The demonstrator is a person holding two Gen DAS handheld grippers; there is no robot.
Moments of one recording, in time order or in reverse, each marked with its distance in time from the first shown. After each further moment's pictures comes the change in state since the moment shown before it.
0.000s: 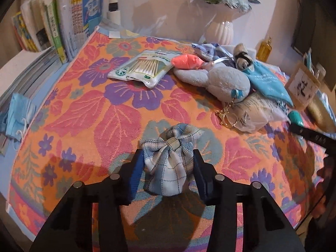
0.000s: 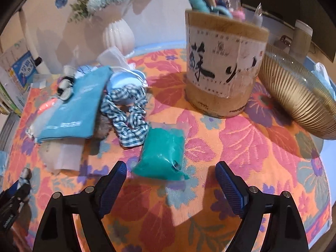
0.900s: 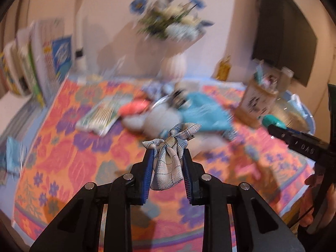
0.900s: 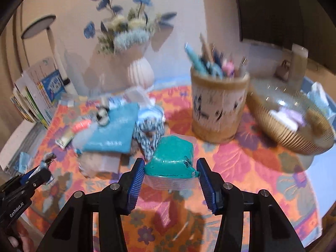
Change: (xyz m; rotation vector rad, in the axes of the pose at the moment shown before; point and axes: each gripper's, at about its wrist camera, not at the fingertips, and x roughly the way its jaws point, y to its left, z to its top) left arm -0.066 -0.081 0.023 0.159 -0.201 -0.132; right arm -0.099 -0.015 -0.005 -0.040 -0.240 0.107
